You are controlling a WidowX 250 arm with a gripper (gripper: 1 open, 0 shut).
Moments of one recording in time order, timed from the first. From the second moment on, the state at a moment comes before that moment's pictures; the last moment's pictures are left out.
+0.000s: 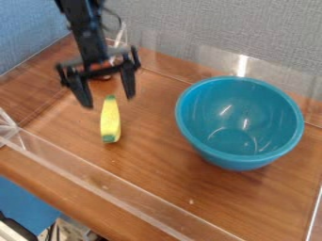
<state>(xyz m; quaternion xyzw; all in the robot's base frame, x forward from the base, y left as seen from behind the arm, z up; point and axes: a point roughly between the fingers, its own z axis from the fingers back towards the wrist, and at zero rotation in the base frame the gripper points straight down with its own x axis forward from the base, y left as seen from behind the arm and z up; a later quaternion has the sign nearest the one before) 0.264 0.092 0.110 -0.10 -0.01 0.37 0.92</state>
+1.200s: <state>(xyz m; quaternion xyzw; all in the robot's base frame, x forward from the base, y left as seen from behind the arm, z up) 0.272 0.080 0.119 -0.07 -0.08 0.34 0.93</state>
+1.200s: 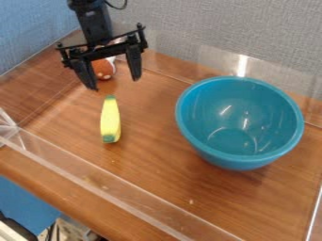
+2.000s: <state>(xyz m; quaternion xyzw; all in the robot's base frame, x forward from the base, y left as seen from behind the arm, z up) 0.283 0.089 0.112 -0.04 -0.10 0.40 0.91</state>
